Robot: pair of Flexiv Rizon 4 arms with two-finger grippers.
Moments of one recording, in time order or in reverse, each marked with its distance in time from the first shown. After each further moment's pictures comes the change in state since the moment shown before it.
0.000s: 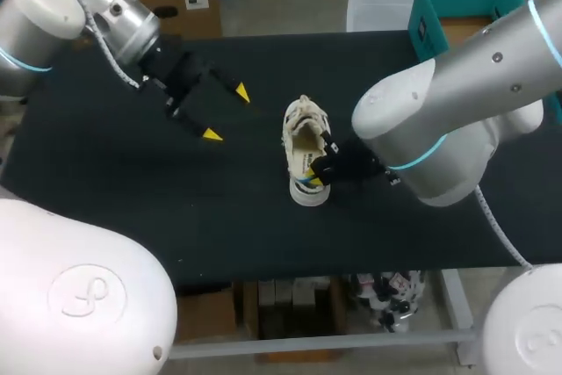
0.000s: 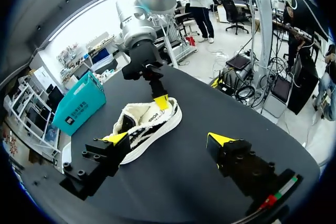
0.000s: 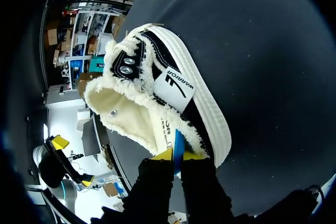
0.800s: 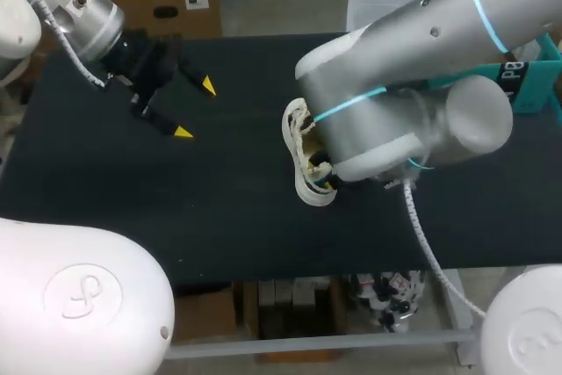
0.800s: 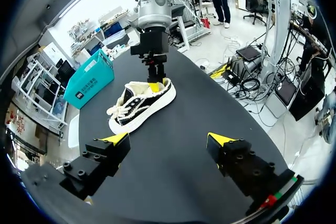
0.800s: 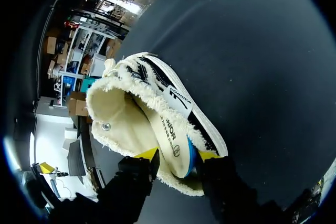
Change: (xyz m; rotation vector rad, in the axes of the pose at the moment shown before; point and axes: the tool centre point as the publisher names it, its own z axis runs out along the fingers) left arm 0.033 -0.008 -0.049 -0.205 -0.084 -0.100; right arm -0.007 0.018 -0.006 -0.268 -0.113 -0.017
